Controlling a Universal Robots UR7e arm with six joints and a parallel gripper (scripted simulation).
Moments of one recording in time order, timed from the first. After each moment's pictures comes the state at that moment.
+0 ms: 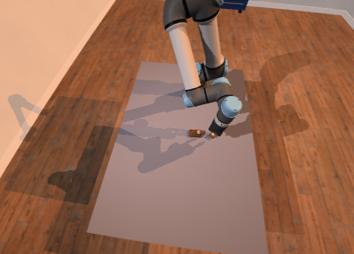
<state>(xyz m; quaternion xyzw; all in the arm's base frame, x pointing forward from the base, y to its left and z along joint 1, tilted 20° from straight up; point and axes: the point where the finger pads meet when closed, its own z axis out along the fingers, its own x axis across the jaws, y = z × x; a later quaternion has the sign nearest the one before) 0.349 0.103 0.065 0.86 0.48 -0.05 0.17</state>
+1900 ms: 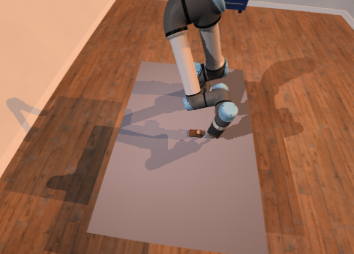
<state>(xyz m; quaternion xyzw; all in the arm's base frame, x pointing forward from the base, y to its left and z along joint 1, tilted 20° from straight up) 0.352 0.089 0.027 0.86 0.48 -0.05 0.17</state>
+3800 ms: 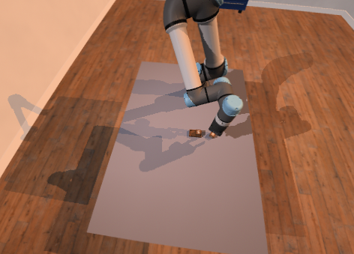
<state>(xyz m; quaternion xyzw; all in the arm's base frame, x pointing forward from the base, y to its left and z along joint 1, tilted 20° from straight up) 0.349 0.103 0.063 0.85 0.48 -0.04 0.18</state>
